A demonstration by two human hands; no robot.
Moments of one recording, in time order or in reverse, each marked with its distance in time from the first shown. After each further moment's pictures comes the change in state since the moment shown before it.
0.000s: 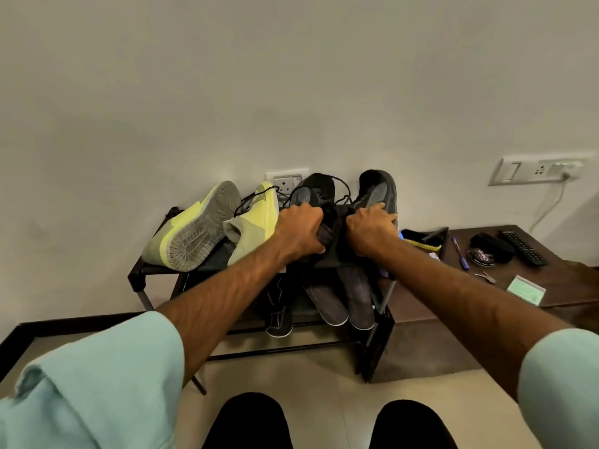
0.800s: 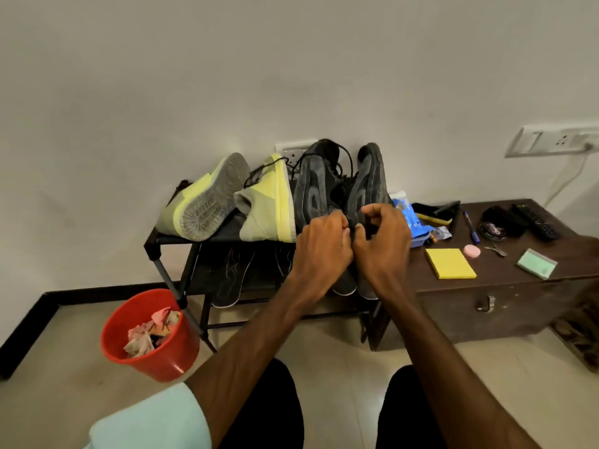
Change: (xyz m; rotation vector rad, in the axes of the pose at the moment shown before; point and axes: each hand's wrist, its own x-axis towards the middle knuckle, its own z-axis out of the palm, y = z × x) left_hand -0.097 0.047 0.019 -0.560 0.306 -0.132; right_hand -0.100 -0.022 0.056 1.157 0.658 0.095
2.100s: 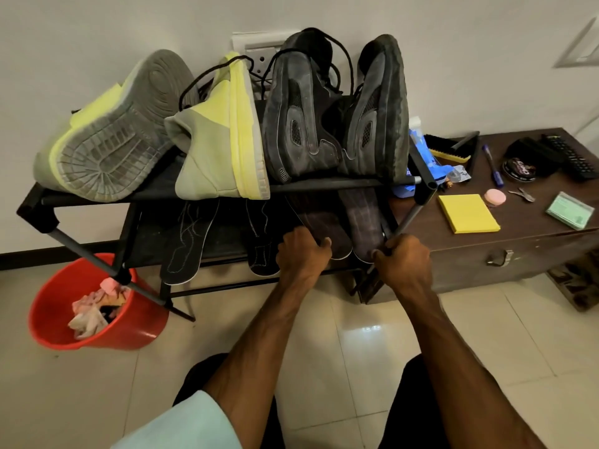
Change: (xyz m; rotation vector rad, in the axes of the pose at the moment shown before) left_hand -0.008 -0.109 0.167 -0.049 -0.375 -0.667; right_hand -0.024 0.175 0.047 -0.449 -0.351 0.494
